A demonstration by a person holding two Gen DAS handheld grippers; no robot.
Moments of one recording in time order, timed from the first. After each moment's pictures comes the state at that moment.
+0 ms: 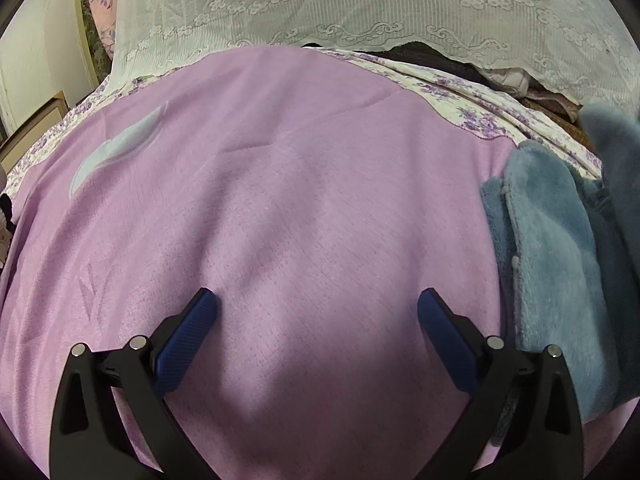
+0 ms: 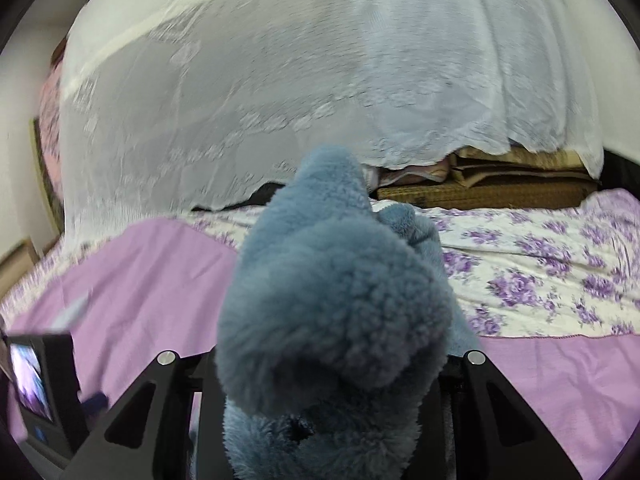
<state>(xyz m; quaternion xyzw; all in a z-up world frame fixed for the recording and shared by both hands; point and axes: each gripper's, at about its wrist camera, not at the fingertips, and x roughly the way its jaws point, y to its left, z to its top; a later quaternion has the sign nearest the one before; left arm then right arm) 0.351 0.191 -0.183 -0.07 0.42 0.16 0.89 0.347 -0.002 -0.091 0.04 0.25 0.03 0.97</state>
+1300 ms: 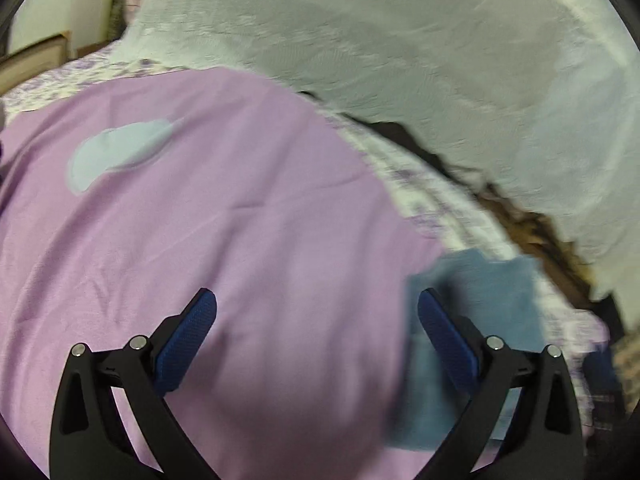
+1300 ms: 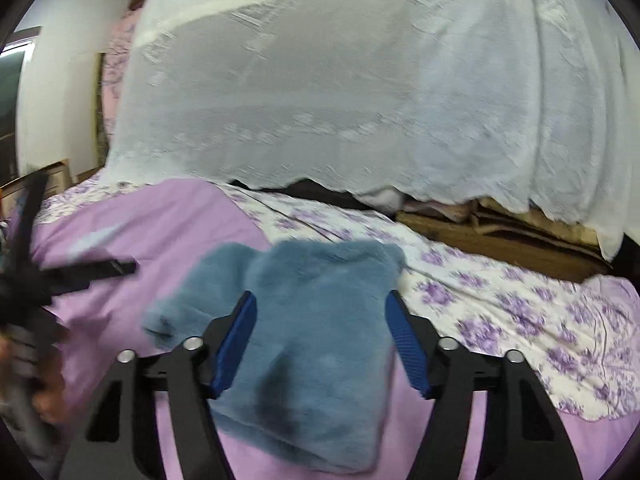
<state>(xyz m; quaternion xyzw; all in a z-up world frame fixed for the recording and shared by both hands) 0.316 0.221 -0.116 -0.23 0.33 0.08 0.91 0.307 -0.045 -0.062 -0.06 0.25 0.11 0.96</state>
